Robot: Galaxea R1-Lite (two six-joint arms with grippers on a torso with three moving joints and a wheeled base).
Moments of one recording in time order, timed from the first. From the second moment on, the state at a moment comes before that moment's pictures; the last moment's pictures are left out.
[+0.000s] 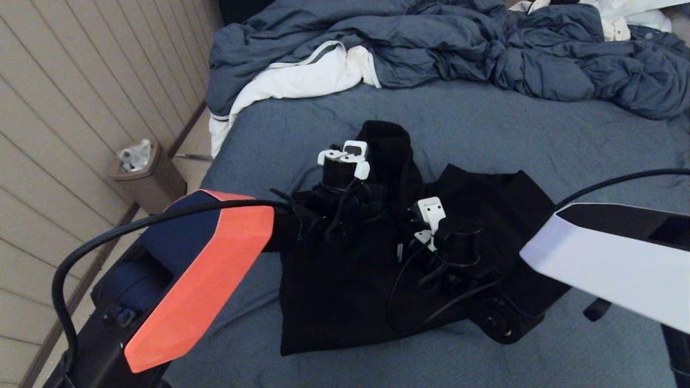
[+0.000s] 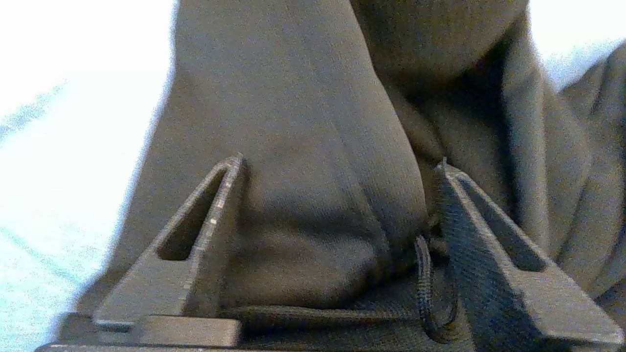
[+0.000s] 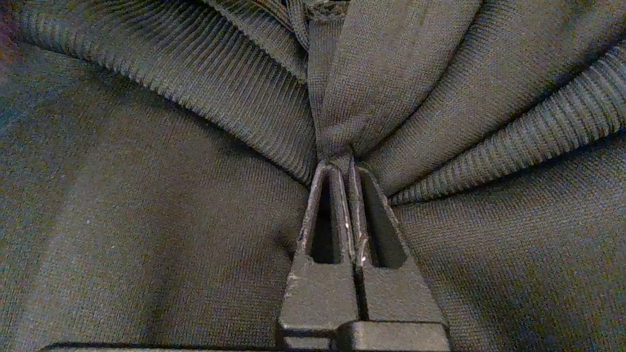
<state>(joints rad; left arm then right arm) -0.72 2.49 -1.93 -0.46 0.22 -0.08 0.45 2.24 -0.78 -1.19 -0.21 0.00</state>
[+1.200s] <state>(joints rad) -0.72 2.45 -1.83 -0.60 0.34 -0.06 0.45 2.27 -0.78 -1.21 -0.21 0.00</state>
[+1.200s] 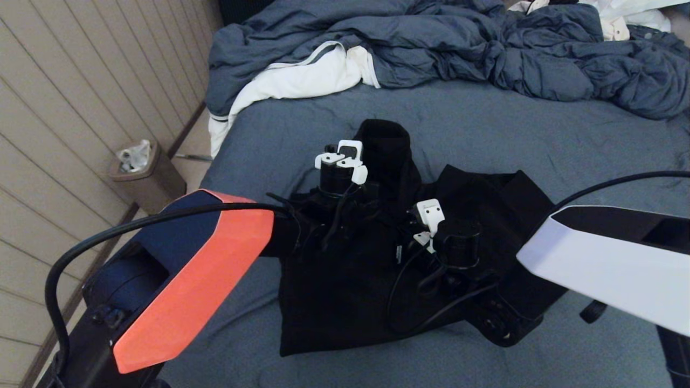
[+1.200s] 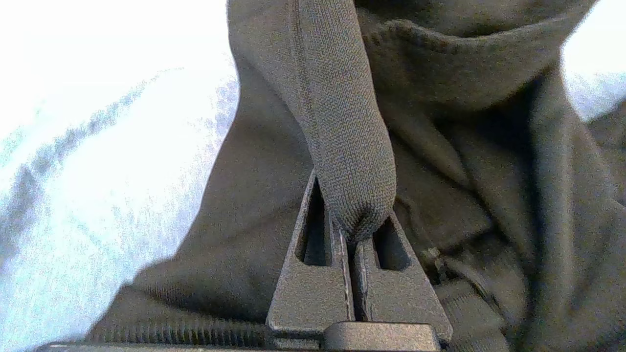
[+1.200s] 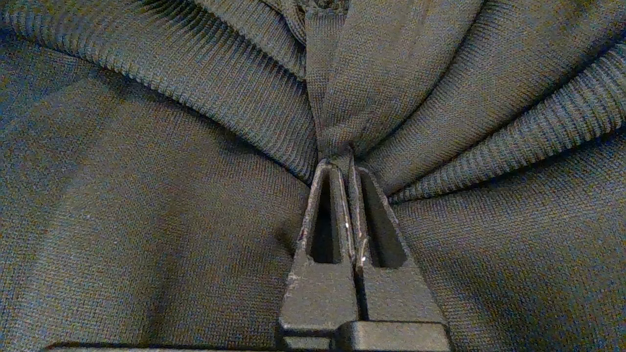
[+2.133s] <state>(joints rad) -0.74 2.23 -1.22 -0.91 0.37 -0.06 0.43 2.27 -0.80 -1.19 -0.21 0.00</state>
